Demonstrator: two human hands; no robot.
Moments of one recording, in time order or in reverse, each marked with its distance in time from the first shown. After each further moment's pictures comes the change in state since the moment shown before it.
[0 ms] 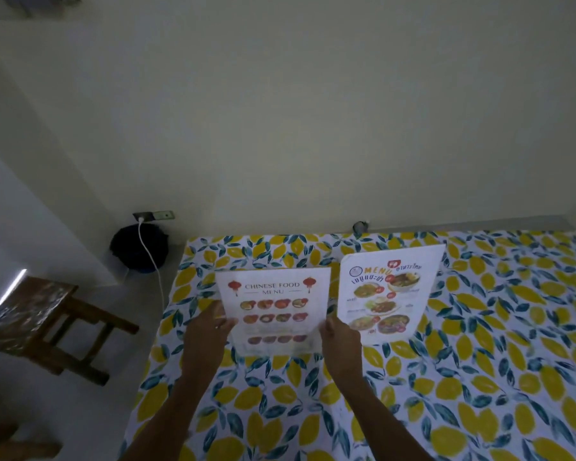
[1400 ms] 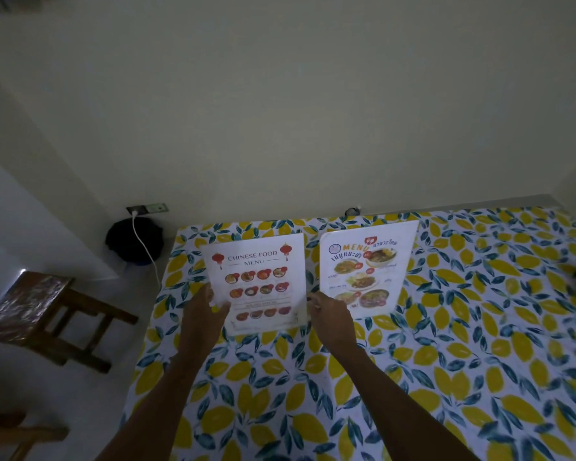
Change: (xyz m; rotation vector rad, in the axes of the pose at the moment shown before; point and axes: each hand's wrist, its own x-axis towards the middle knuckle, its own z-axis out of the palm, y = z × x) left_hand -0.010 -0.003 0.013 0.115 -0.016 -0.054; right_hand -0.005 0.010 -0.030 -0.097 -0.111 -0.109
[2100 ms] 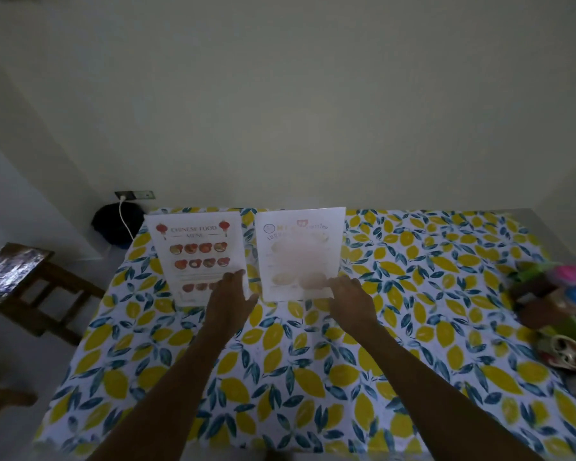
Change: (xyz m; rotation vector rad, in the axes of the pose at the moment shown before) left_hand -0.101 0.135 0.119 0.288 -0.082 0.158; right_hand -0.028 0.145 -0.136 -0.461 -0.122 -0.132
